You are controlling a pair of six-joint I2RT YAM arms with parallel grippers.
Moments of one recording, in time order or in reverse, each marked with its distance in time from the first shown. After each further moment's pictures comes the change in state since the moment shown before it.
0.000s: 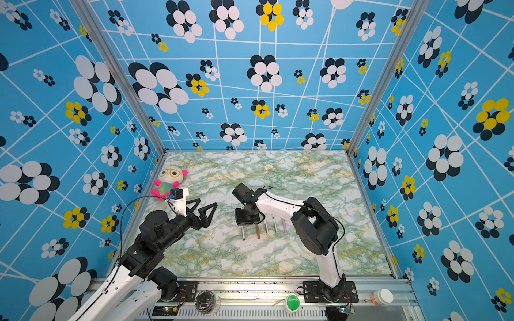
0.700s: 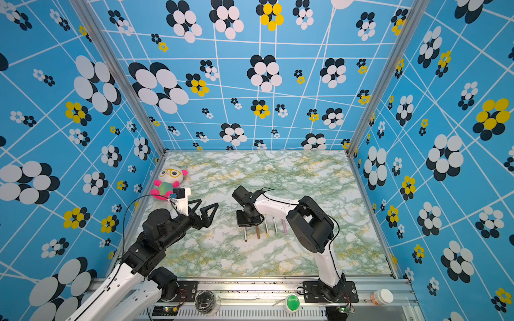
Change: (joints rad) left arm 0.002 0.010 0.000 -0.009 -0.001 0.000; right arm 0.001 0.048 -0.002 0.000 0.061 0.021
